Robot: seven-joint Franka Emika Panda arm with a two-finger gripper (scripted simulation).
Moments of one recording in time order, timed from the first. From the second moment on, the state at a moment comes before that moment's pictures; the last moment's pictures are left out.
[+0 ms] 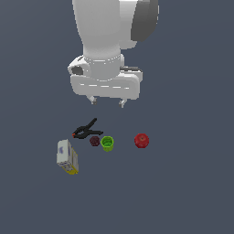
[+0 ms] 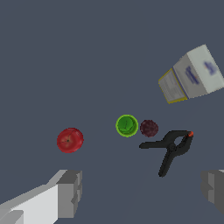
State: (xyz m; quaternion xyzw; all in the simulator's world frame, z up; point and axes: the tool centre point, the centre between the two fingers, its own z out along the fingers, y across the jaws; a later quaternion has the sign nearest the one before) arm 0.014 -0.031 0.319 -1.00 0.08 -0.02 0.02
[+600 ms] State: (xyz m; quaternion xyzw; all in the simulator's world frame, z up) arm 0.006 -0.090 0.212 -0.96 0.27 -0.01 0.02
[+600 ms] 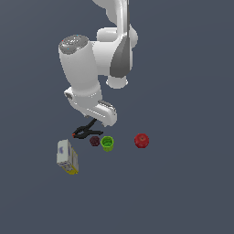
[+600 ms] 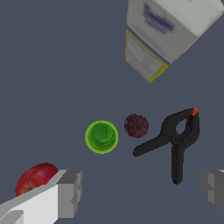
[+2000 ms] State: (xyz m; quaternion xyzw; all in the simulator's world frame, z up) arm -0.063 -0.176 0.066 -0.84 0.54 0.00 0.00
